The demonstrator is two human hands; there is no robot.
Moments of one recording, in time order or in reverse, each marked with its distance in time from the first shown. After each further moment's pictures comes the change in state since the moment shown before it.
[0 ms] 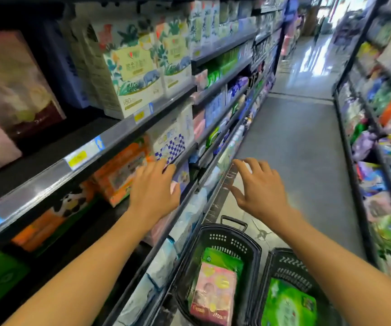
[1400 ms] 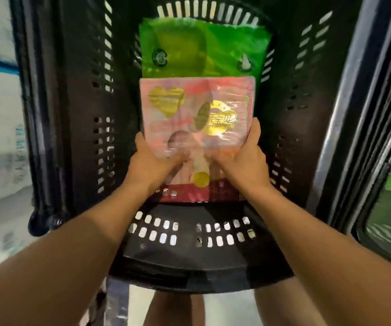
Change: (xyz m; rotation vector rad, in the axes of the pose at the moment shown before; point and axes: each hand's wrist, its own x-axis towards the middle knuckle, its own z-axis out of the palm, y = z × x) left_hand -0.251 0.108 0.782 -0.664 -1.204 -0.728; right_hand -0.337 0.028 0.747 0.720 -0.826 1.367
